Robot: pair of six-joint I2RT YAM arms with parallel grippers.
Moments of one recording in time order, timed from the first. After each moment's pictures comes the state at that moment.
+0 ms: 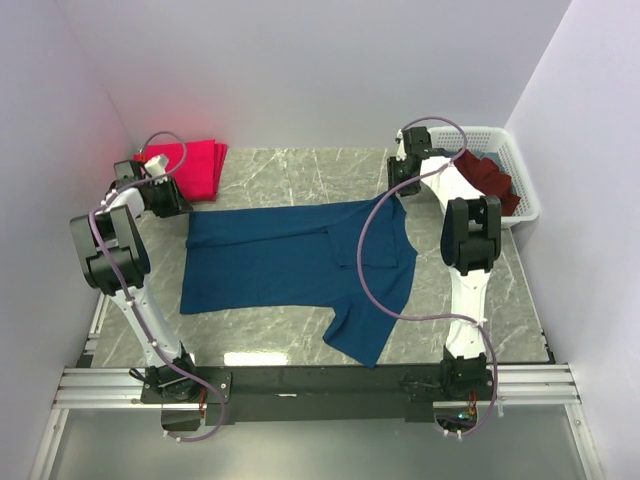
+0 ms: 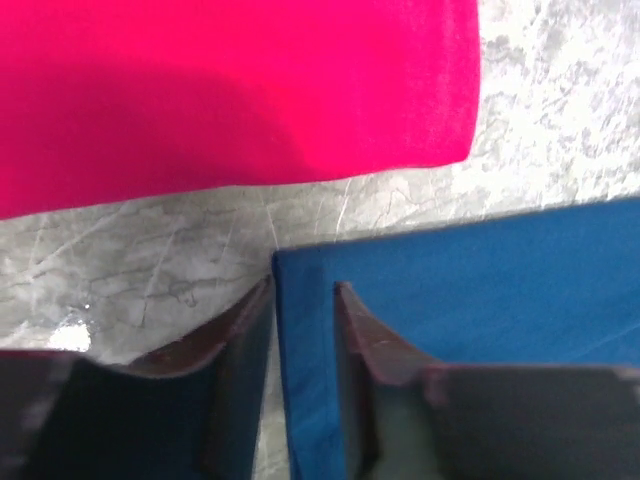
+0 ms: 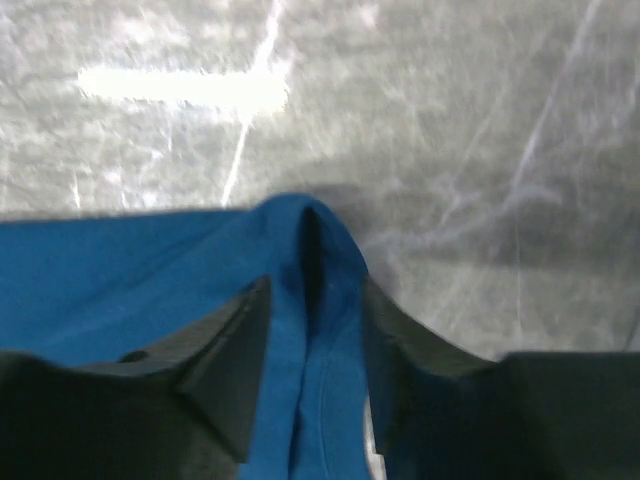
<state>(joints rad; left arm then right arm) 0.33 2.06 1.44 -0.30 0.53 -0.01 0.12 2.25 1.90 -0.64 -0.06 0.09</state>
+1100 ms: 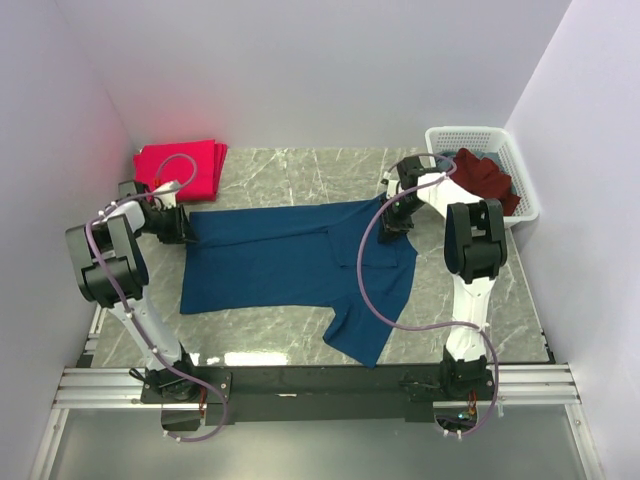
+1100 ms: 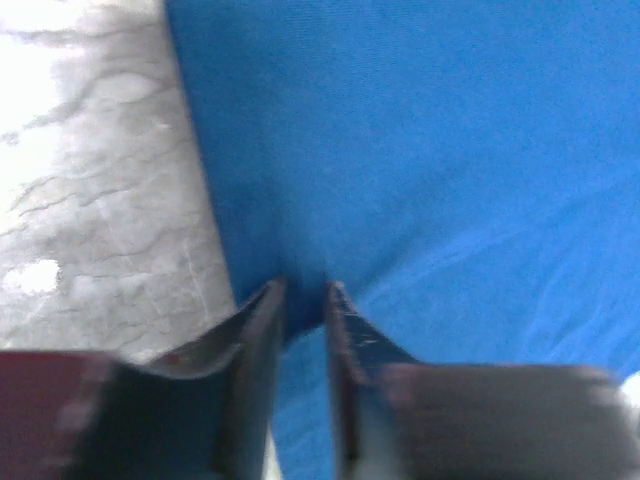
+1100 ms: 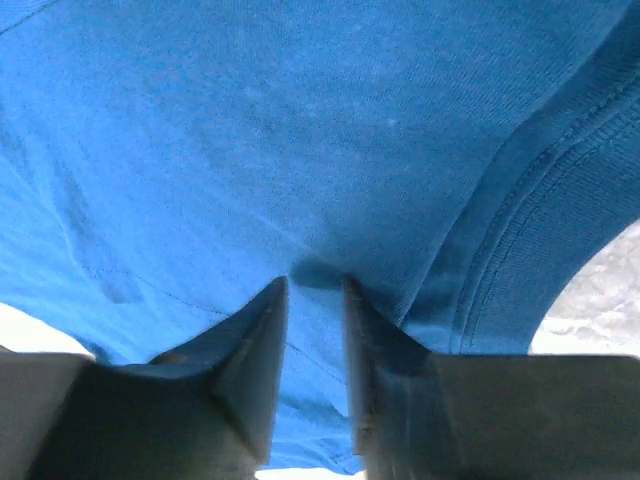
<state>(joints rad) 0.34 1.93 1.23 -0.47 0.56 0.17 0.15 2.14 1.61 -0.85 -0.34 0.06</state>
